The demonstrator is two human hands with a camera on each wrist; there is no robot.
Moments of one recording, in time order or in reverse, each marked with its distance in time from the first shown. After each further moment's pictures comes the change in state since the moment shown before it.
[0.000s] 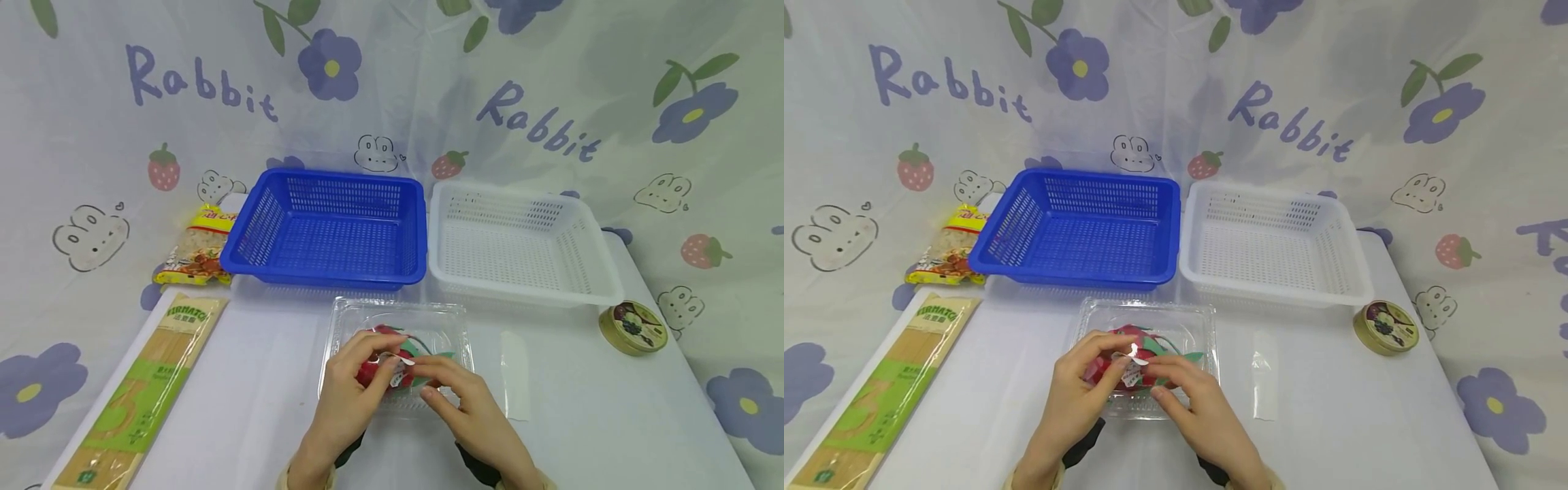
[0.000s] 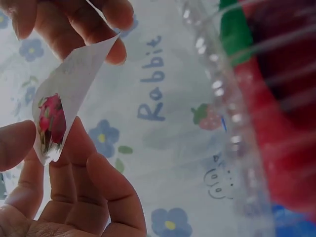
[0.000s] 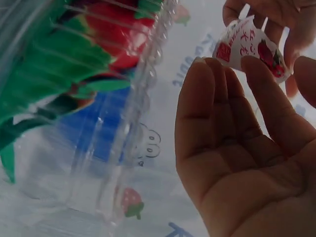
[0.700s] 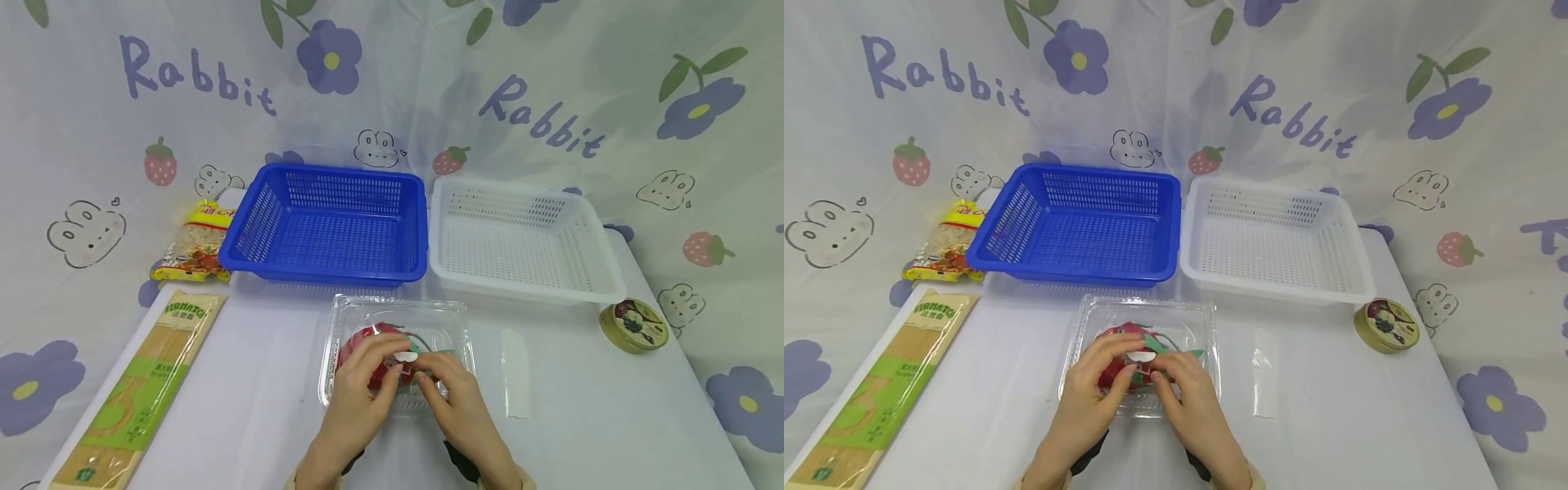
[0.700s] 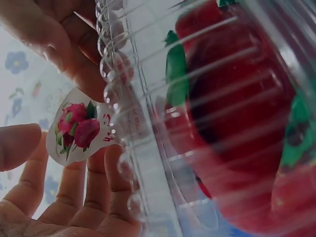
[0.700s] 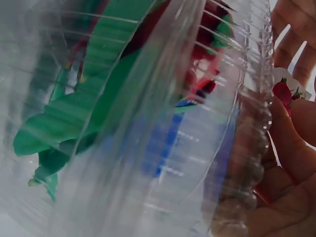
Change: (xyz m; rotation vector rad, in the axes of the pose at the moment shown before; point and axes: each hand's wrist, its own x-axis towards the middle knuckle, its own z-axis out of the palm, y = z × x) left_hand -0.011 -0.007 0.011 0.150 -0.009 0.025; right_hand 0.003 0.017 0.026 -0.147 0.197 0.037
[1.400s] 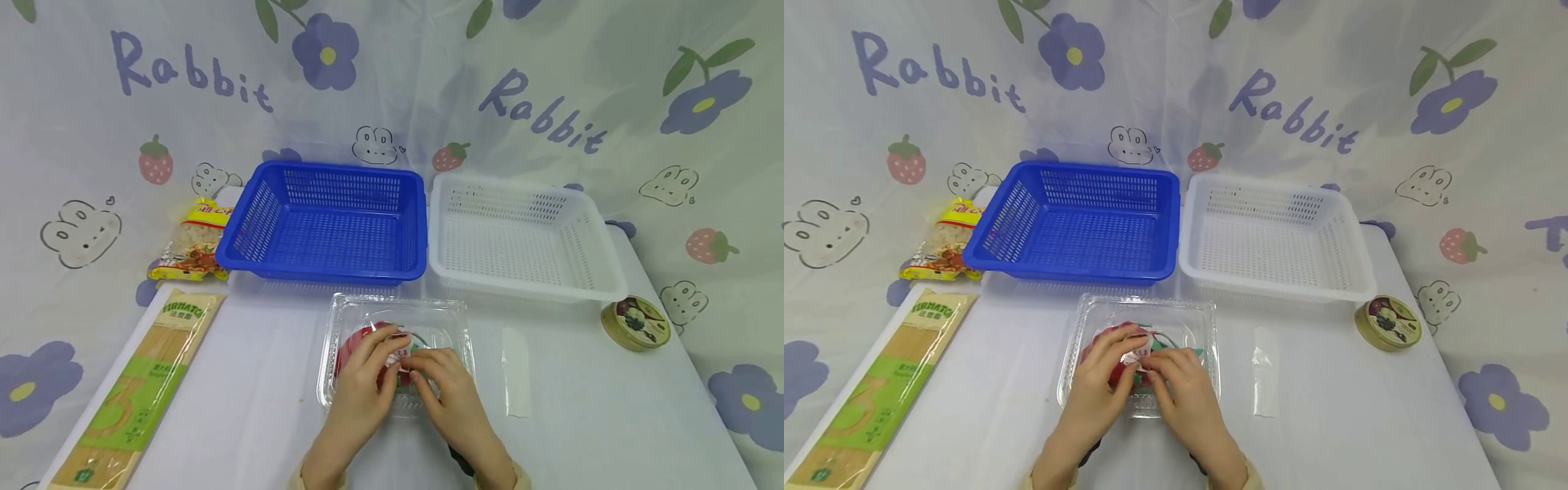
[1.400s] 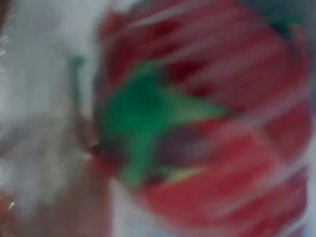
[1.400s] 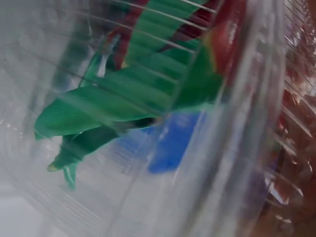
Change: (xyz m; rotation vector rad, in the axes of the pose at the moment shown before) left_hand -0.003 -0.020 0.015 0.224 0.023 0.060; right_hand 0.004 0.009 0.007 -0.173 0.039 -0.157
